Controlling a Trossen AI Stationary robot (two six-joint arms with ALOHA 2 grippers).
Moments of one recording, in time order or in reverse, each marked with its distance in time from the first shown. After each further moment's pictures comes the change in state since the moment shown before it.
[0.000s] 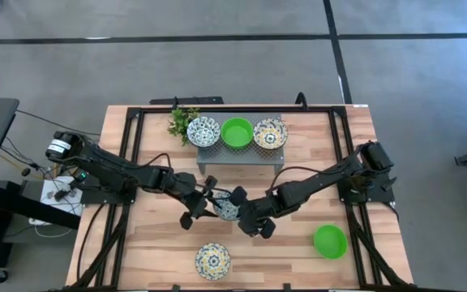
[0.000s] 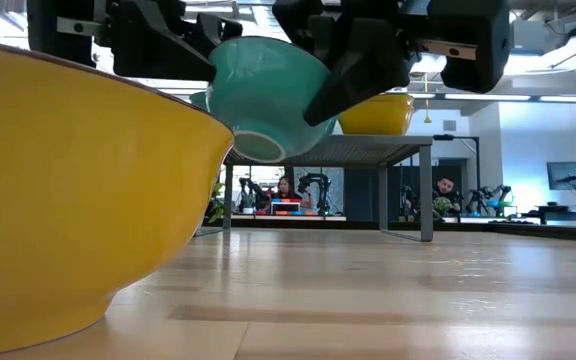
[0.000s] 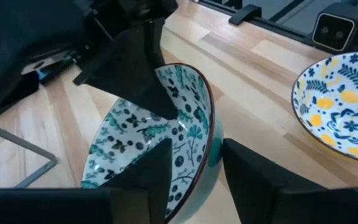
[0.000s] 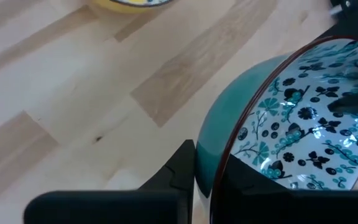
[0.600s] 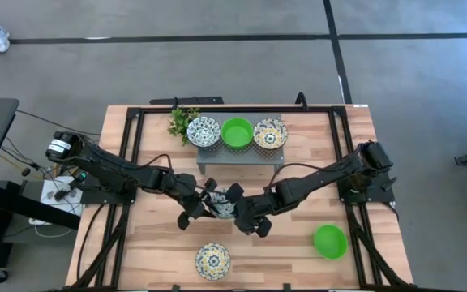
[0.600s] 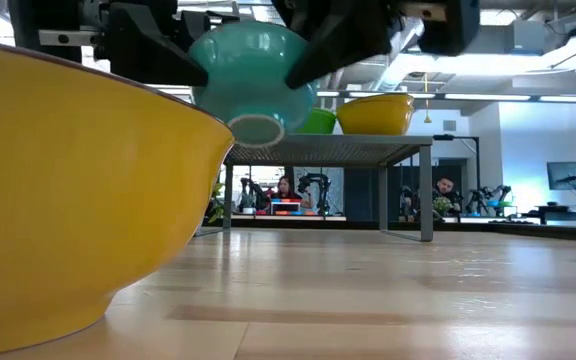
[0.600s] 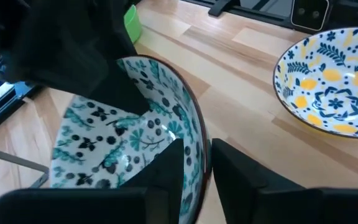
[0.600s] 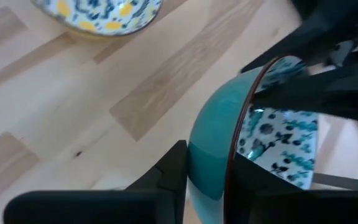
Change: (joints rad) left arm 0.000 0.000 -0.002 -0.025 0.034 0.109; right arm -0.021 0.001 0.090 -0.038 0.007 -0.012
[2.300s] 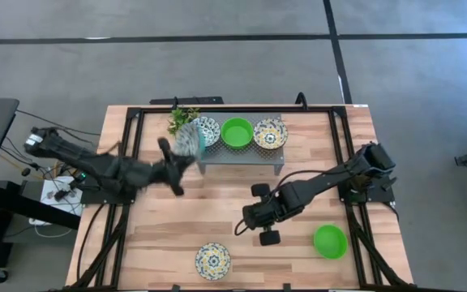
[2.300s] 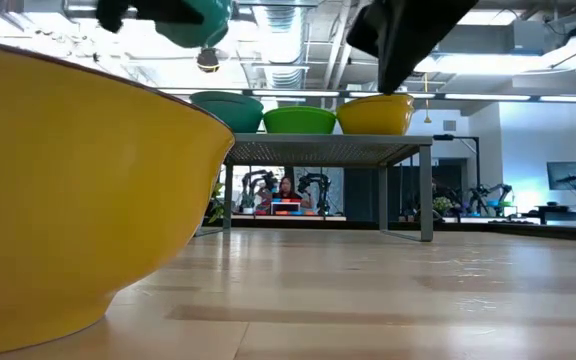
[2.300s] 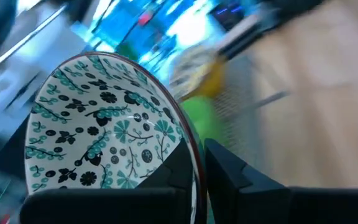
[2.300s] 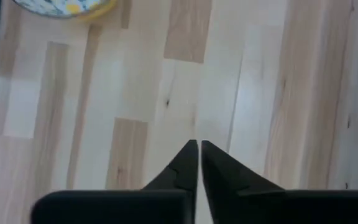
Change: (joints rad) left arm -0.127 -0.454 0.002 -0.182 -0.989 0.053; right arm 0.060 -0.003 0.107 -0.448 -0.055 0.848
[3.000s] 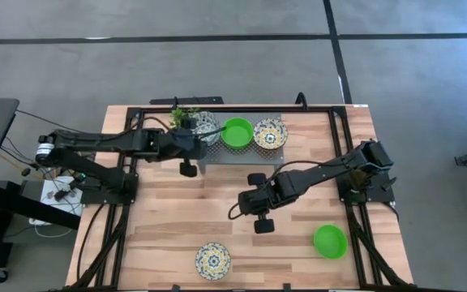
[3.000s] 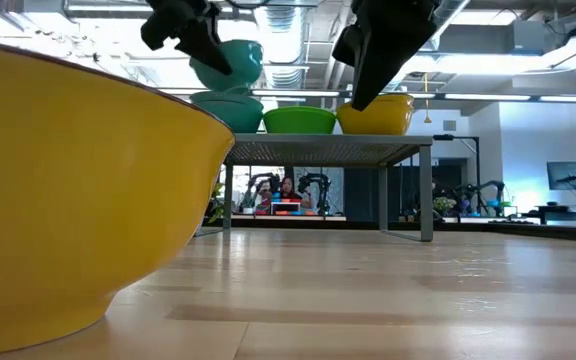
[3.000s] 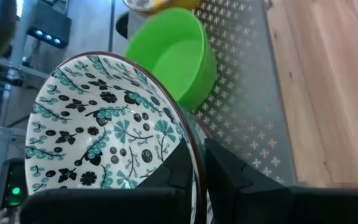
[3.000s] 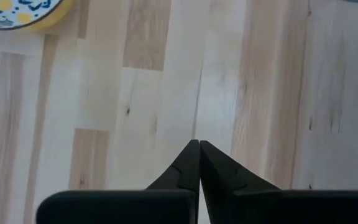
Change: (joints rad) left arm 0.394 0.314 0.425 -0.580 0.379 -0.139; right arm -0.085 -0.001 0.001 0.008 0.004 -0.066
